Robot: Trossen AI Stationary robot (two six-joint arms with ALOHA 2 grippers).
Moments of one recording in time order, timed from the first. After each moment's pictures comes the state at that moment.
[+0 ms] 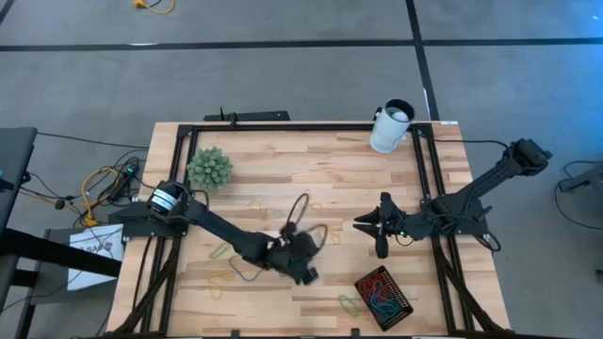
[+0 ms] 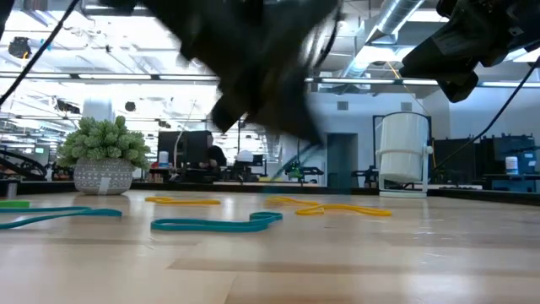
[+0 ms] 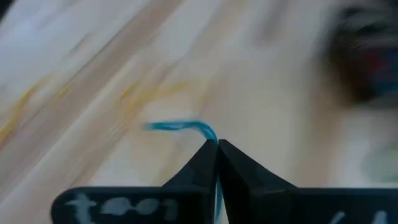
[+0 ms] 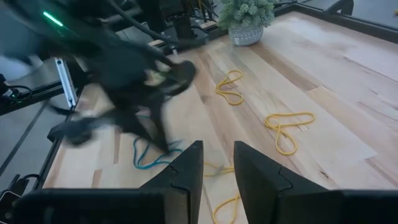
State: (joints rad) left arm -0.40 2.01 1.26 -0.03 -0.54 -0.66; right arm 0.54 0.99 0.40 0.16 0.60 0.51
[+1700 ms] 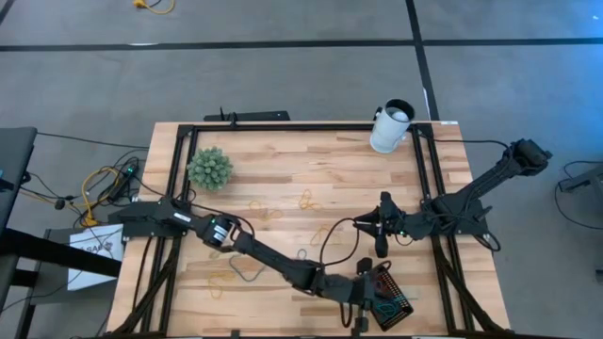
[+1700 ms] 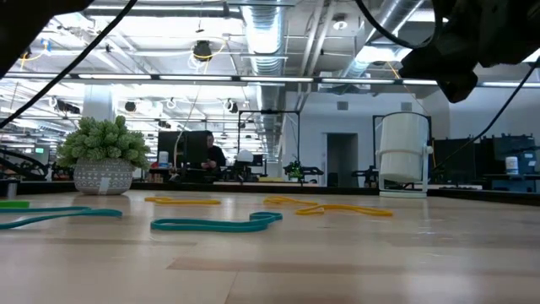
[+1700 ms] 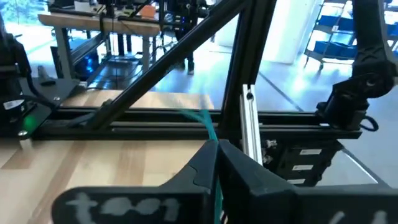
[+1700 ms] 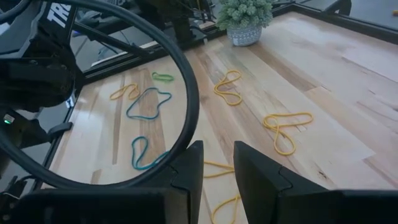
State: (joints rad) left arm -0.42 2.60 2.14 0.37 -0.23 -0.15; right arm 0.53 0.99 0.40 0.16 0.60 0.51
